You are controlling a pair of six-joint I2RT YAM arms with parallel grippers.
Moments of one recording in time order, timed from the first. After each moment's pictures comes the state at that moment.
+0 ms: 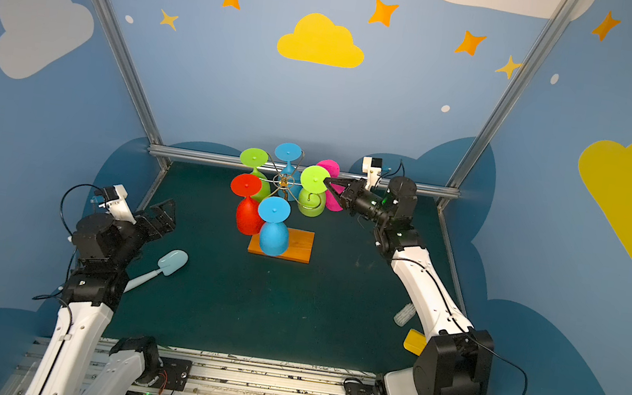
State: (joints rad) left arm 0.20 0.72 0.71 -0.18 0.18 -0.48; right arm 0.30 1.44 1.25 0.19 -0.77 1.16
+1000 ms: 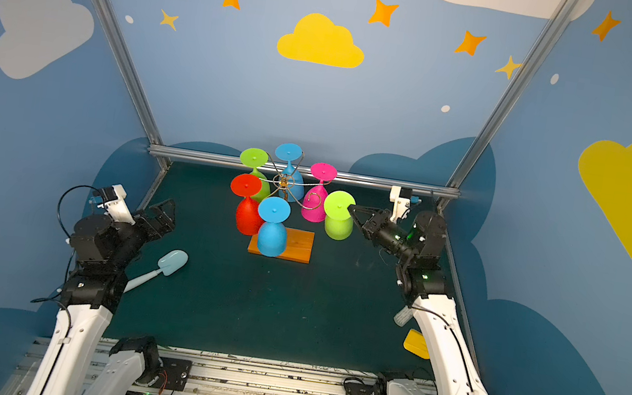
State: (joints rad) left arm 0.20 0.70 0.71 -0.17 0.22 -0.48; right arm 0.19 1.03 0.98 -0.05 -0.72 1.03
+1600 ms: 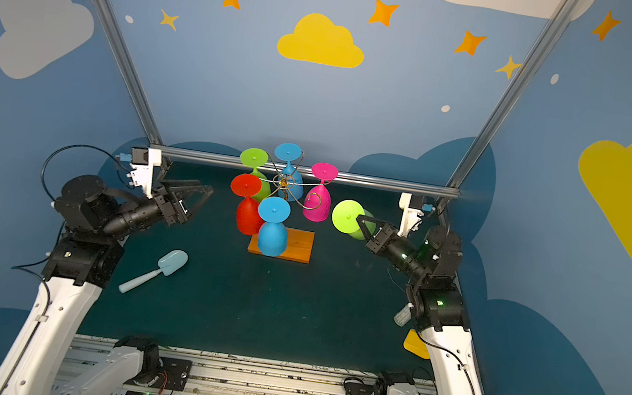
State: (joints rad) left arm -0.10 0.94 1.17 -0.21 0.80 -0.52; right arm 0.22 0.91 1.10 -0.27 -0.64 0.66
